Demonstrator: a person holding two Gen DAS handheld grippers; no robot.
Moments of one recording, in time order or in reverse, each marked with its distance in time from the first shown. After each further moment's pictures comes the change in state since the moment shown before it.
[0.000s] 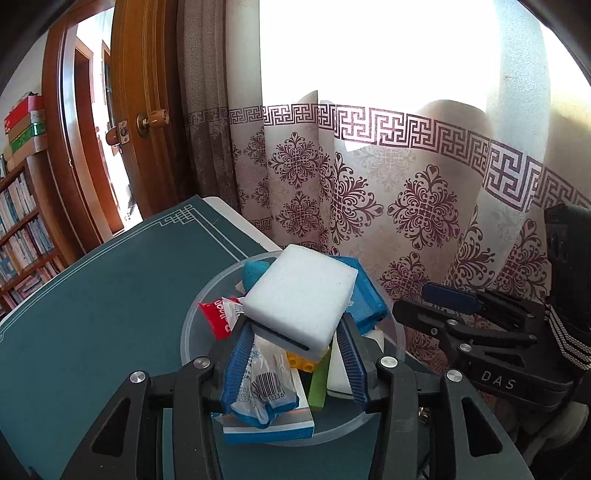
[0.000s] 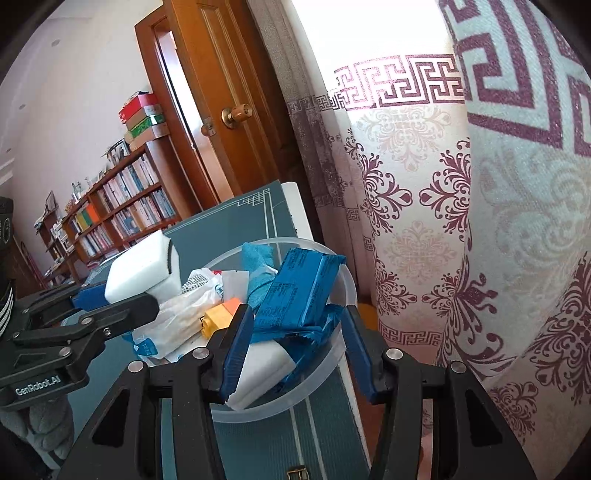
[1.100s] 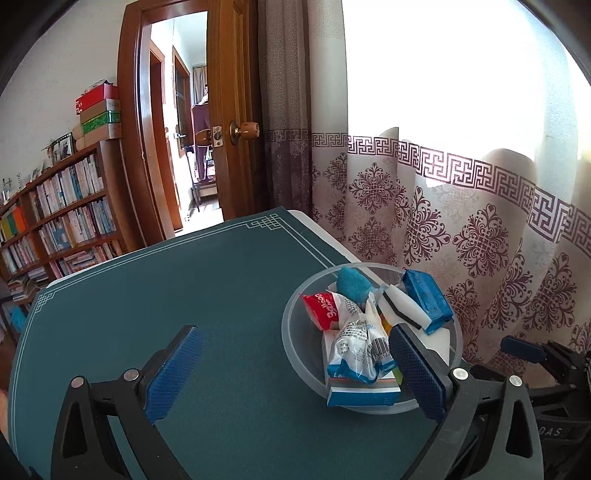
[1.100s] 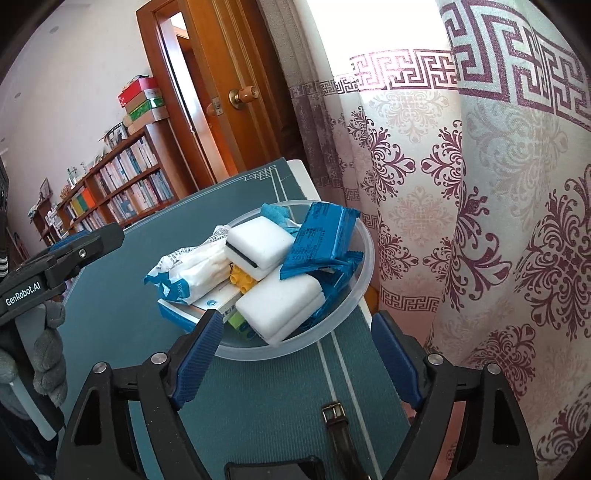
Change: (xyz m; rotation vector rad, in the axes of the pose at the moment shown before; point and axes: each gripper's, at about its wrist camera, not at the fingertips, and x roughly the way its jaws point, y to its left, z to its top) left arm -0.060 0.052 -0.036 -0.144 -0.107 0.226; right arm -0.027 0.036 -0.037 -0.021 0.056 -0.037
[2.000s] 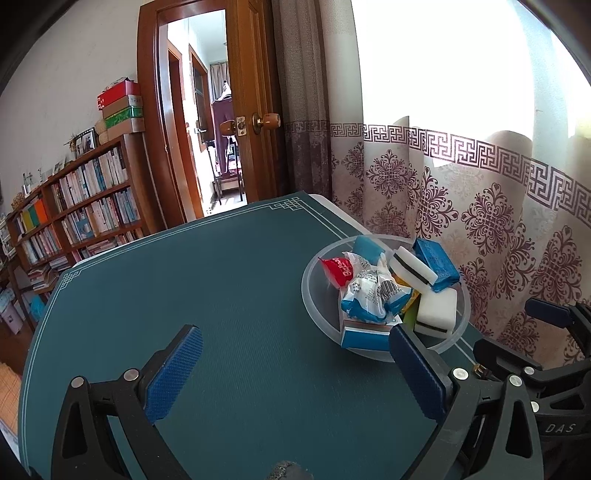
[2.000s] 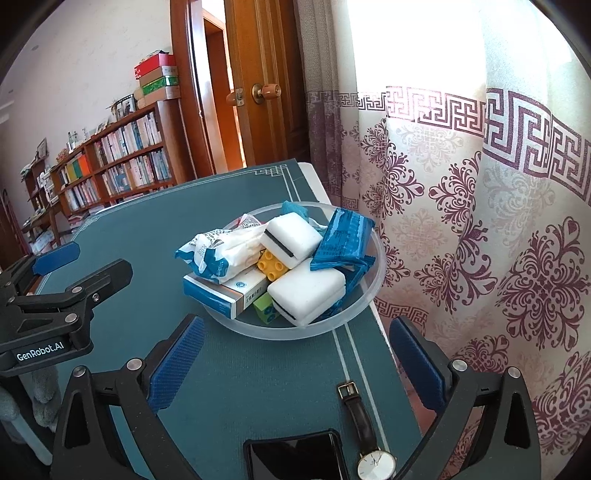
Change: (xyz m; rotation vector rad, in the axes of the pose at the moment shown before) left arm -0.027 -0.004 -0.037 -0.007 0.015 0.076; right arm -0.026 0.044 -0.007 -0.150 -0.003 -0.091
